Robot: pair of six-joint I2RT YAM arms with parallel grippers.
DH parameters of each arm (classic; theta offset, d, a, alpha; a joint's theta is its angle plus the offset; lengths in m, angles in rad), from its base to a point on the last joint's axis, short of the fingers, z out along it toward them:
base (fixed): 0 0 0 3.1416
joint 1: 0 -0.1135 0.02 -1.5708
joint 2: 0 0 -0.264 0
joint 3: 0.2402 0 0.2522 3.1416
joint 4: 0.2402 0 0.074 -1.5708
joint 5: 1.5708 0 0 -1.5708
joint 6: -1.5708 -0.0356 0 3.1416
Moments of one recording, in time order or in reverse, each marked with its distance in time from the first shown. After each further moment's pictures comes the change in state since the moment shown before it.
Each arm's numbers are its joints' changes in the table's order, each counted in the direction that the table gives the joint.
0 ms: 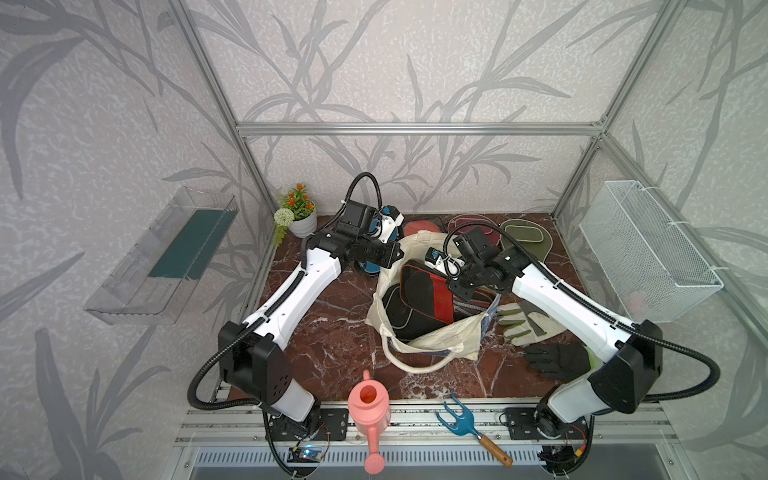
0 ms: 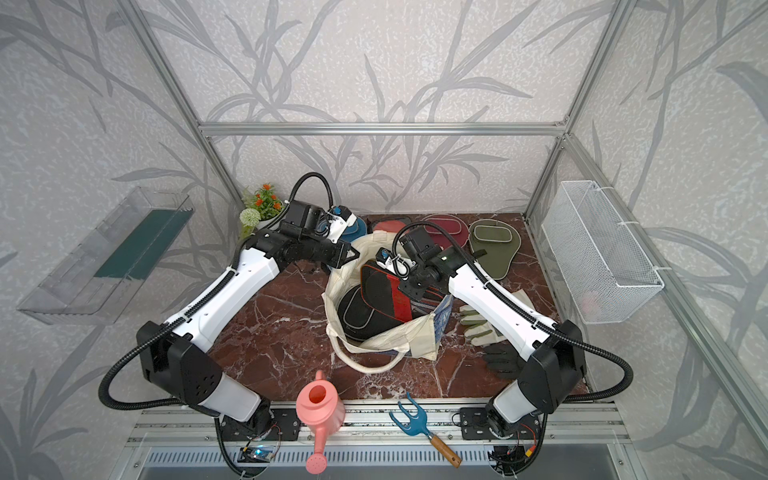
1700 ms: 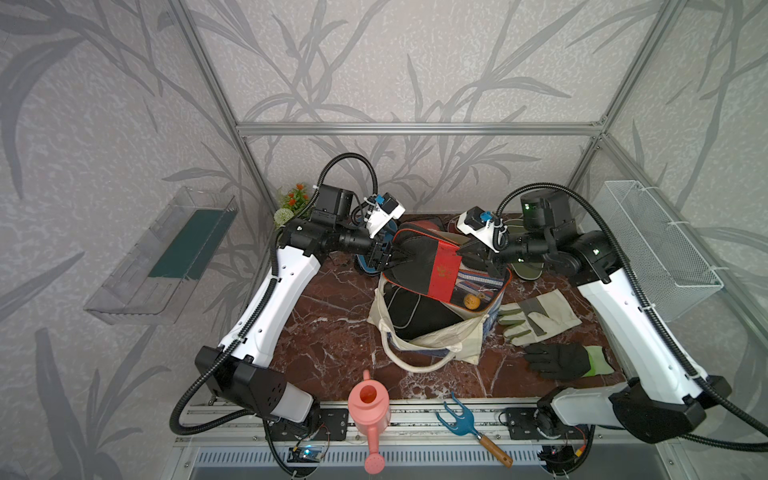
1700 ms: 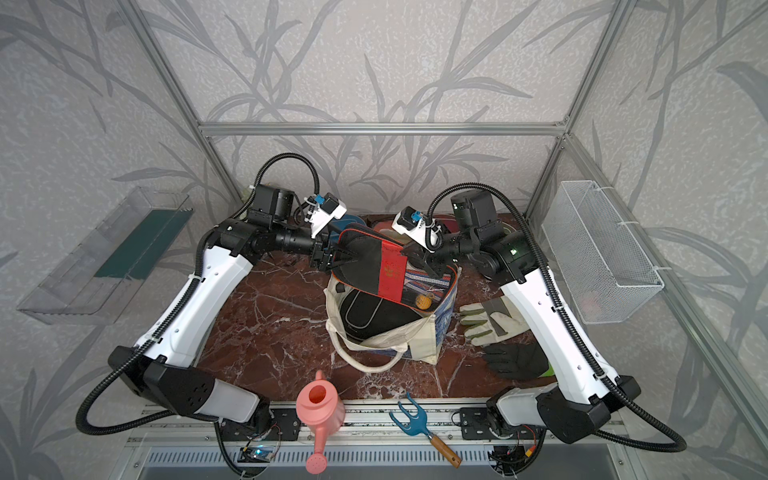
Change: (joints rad) left arm -0.075 0.066 0.176 0.177 0.519 -0.378; right arm 0.156 0.175 0.321 0.097 -0.476 0.090
